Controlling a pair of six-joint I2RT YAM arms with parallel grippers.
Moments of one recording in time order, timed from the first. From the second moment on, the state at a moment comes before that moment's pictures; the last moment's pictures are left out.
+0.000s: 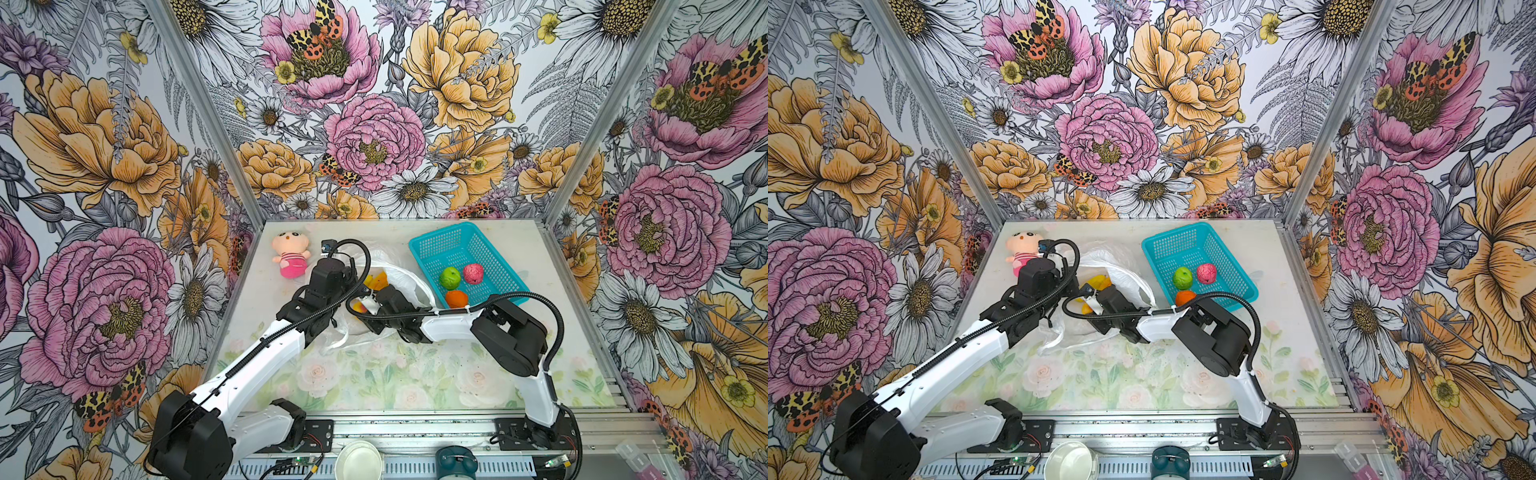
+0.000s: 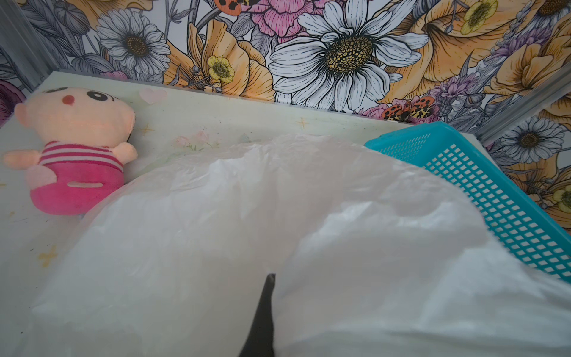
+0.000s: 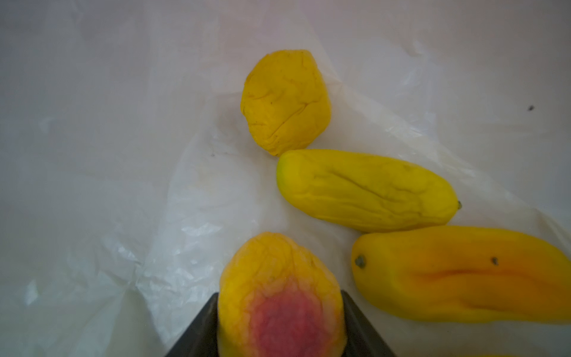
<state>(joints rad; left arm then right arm) -0.48 1.14 0.84 -0.23 -0.27 -0.40 0.92 2.04 1.15 0.31 -0.02 -0.06</state>
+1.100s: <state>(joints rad) -0.48 1.16 0.84 -0.23 -0.27 -0.40 1.00 1.16 0.61 0.51 -0.04 -0.09</state>
